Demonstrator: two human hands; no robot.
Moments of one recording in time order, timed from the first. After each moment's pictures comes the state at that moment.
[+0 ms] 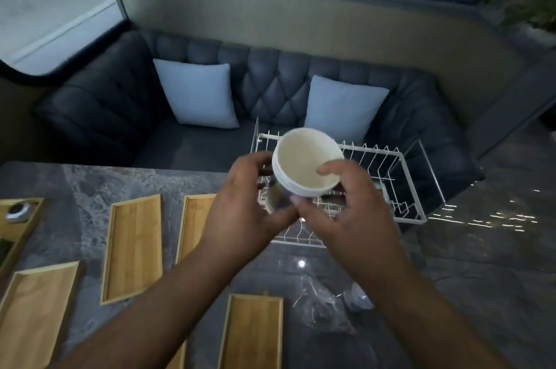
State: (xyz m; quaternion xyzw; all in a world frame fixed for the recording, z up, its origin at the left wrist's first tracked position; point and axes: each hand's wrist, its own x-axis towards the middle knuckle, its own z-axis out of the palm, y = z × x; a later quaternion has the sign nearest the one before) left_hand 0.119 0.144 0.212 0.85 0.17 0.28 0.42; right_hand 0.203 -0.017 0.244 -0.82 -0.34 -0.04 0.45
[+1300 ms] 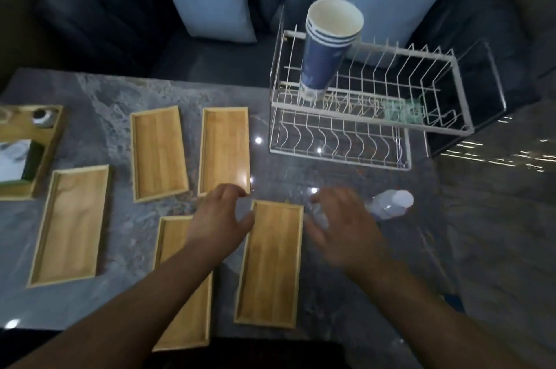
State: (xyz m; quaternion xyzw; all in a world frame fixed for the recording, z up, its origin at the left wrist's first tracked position) left_hand -0.018 0.139 0.022 0.92 0.30 0.02 0.26; right_hand 0.123 -0.078 0.080 -0.85 -0.47 0.01 0.23
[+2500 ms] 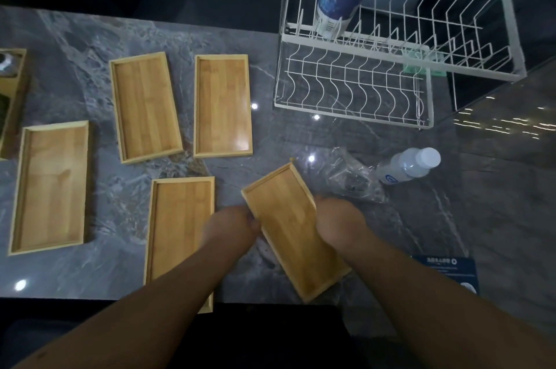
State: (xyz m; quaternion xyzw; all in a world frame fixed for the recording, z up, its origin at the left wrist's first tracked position) left_hand -0.055 0.099 -0.085 0.88 0.34 -0.23 0.24; right_hand 0.102 -0.078 -0.064 -0.89 -0.34 0.29 -0.07
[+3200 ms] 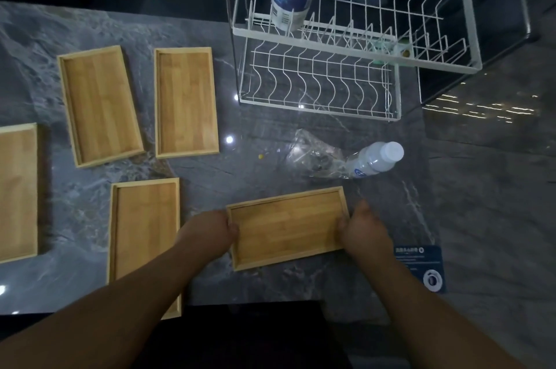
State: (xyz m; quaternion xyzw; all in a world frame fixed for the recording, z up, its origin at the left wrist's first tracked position) left_hand -0.039 0.088 -0.095 0.89 0.26 -0.29 0.22; right_hand 0.129 -0.186 -0.058 -0.97 -0.06 0.24 0.05
